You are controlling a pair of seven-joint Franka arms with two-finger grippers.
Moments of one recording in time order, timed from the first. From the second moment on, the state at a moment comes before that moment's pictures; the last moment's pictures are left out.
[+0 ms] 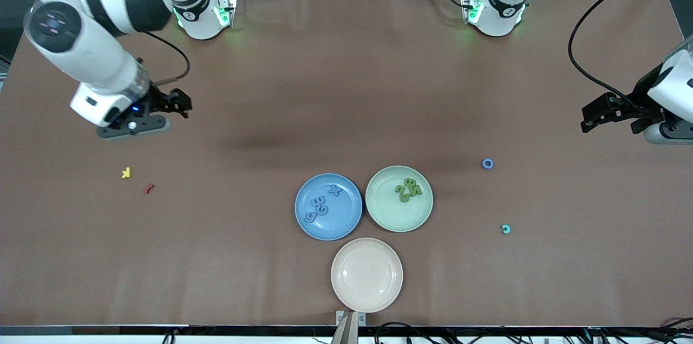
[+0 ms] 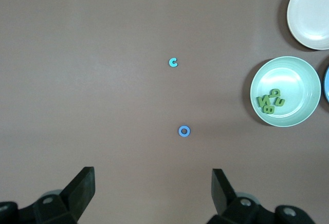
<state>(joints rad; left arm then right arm) 0.10 0.12 -0.20 -1.47 0.02 1.66 -0.06 0.00 -0.02 0.22 -1.92 -0.06 1.82 0.01</state>
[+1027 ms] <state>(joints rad) 0.10 0.13 -0.20 -1.47 0.01 1.67 -0.06 -0.01 -0.06 0.03 -1.55 0.01 1.50 -0.13</state>
